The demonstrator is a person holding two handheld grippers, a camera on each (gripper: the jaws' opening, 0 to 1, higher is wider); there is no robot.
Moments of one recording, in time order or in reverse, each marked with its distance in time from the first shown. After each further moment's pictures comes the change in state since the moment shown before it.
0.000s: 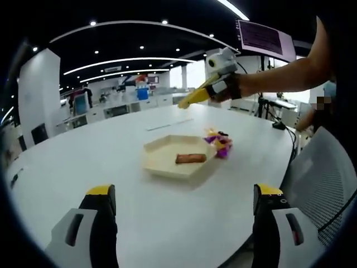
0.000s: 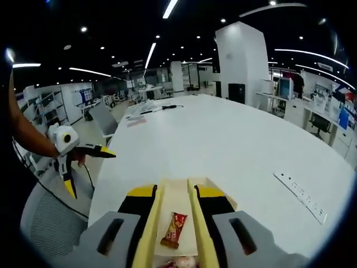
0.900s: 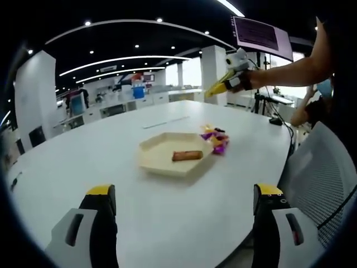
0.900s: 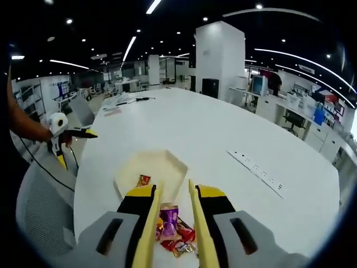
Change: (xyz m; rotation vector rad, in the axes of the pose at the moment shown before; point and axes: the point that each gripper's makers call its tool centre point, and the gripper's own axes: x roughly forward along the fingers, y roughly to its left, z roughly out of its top) left arm 0.001 -0.003 -0.004 0.014 0.020 -0.019; right arm -0.124 -0.059 -0.055 0.000 0.093 -0.235
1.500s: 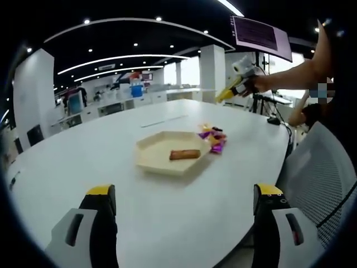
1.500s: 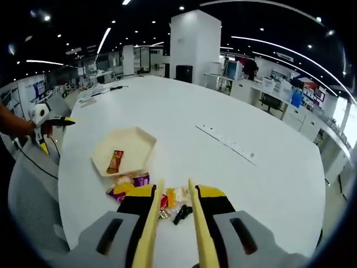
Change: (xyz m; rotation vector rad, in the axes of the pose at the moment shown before) left arm 0.002 -0.003 -0.002 -0.005 0.009 -0.016; right arm -0.031 -0.041 -0.059 0.079 0.103 -0.180
